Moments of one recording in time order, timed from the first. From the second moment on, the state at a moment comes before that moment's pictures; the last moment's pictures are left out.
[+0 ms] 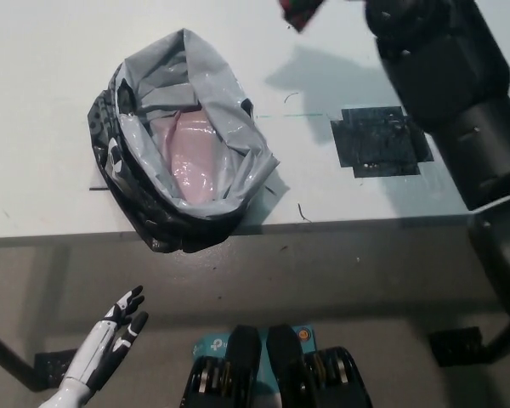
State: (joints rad) left_arm -0.03 0.30 -0.09 0.18 0.19 -0.15 -0.08; right_arm -1.39 -0.11 0.23 0.81 -0.41 0.06 -0.07
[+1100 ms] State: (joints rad) left_arm -0.05 0.30 -0.10 0.18 0.21 -0.15 -0.10; right_arm -1.37 0.15 0.27 1.30 -0.42 -0.03 -0.21
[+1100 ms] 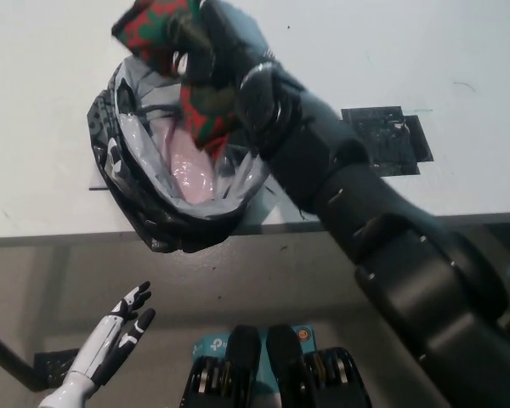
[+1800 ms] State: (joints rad) left_arm -0.06 0.30 -0.10 0.17 0.22 -0.14 -0.10; right_arm -1.35 0.20 0.25 1.33 -0.39 -0.04 -0.23
